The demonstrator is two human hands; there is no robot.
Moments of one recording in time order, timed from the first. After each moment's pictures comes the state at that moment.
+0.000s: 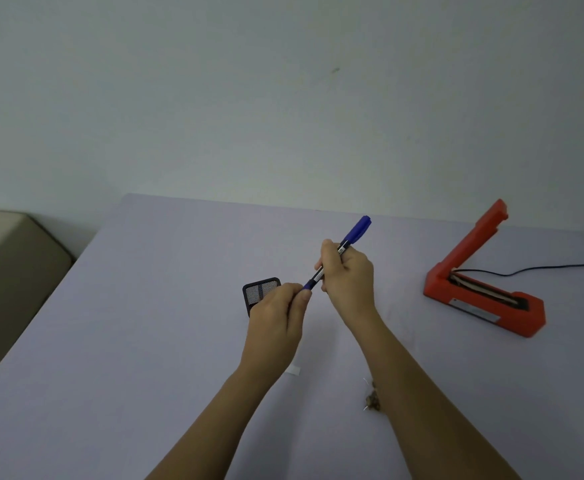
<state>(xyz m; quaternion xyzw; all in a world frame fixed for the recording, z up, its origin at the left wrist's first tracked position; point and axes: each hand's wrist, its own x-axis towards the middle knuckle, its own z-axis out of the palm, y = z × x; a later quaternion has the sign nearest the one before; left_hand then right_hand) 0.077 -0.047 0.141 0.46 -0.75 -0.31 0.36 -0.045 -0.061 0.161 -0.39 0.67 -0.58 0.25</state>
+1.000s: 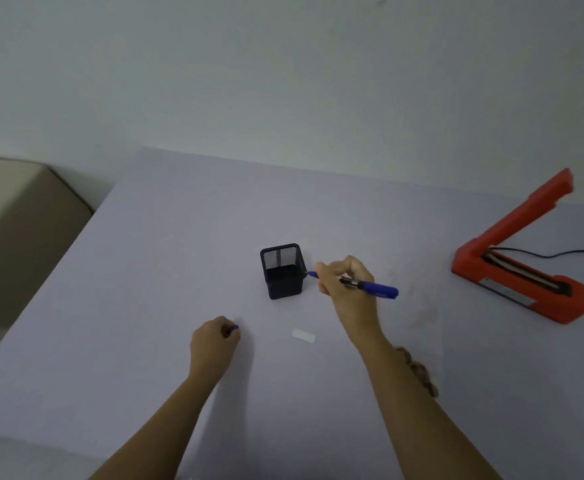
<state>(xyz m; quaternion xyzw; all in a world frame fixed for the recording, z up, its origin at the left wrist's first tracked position) 0.192 -0.056 -0.001 0.72 -0.60 -0.34 0.13 -0.031 -0.042 0.069 -0.35 0.62 -0.59 0.38</state>
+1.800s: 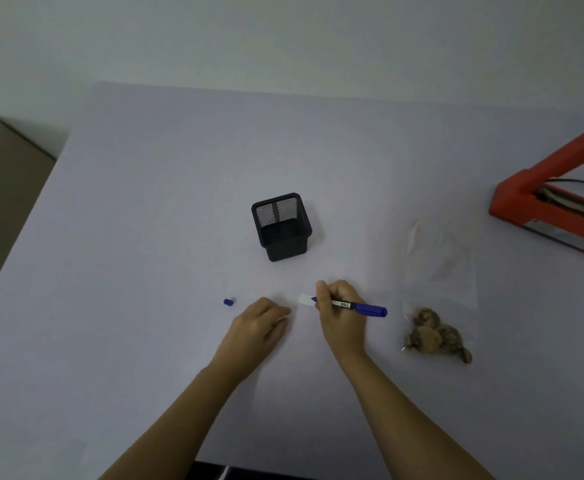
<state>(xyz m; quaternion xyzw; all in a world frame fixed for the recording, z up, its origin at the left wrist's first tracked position) 0.161 -0.039 -0.038 0.40 -0.87 -0.25 0.15 -0.002 -0.004 -0.071 -0.37 0.71 -0.53 0.28</state>
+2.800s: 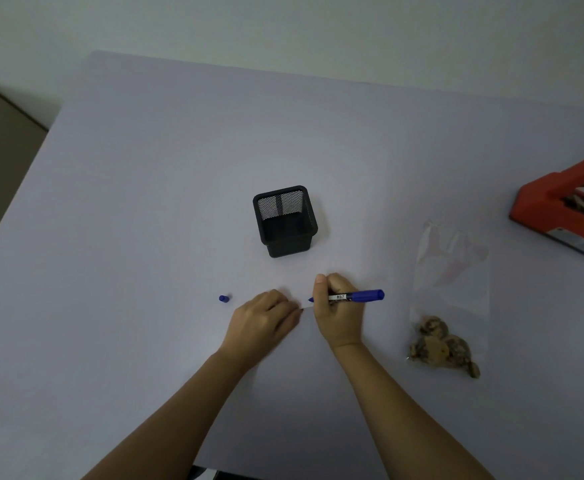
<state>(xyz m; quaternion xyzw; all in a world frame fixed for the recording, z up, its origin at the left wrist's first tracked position) 0.145 -0.053 -0.067 0.38 -0.89 -0.20 0.17 -0.002 -0.027 -0.079 -0.42 0.67 -0.55 0.27</state>
